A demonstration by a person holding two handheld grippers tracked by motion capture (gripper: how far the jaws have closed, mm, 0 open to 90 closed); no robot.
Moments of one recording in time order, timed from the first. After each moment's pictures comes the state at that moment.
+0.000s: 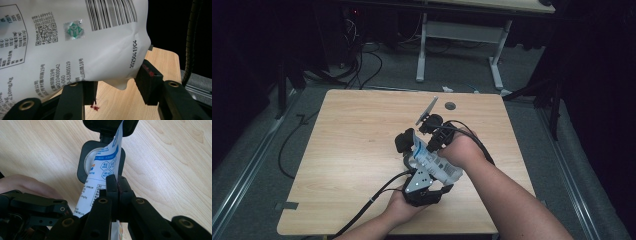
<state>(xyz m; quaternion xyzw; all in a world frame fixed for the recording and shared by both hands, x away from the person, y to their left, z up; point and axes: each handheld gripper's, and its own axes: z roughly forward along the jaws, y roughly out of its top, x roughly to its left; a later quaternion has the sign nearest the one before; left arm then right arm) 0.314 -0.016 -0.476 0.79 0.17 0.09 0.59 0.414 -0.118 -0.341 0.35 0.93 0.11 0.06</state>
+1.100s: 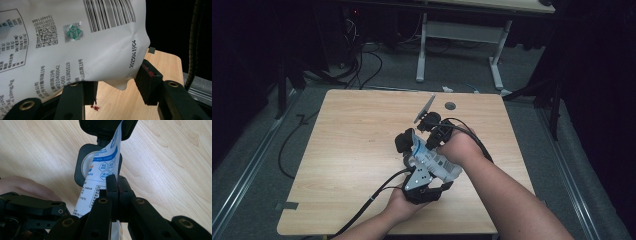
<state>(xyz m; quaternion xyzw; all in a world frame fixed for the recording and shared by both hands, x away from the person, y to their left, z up) 0.319 -0.016 -0.472 0.78 0.17 0.10 0.59 0.420 -0.113 -0.339 0.35 0.93 0.11 0.07</state>
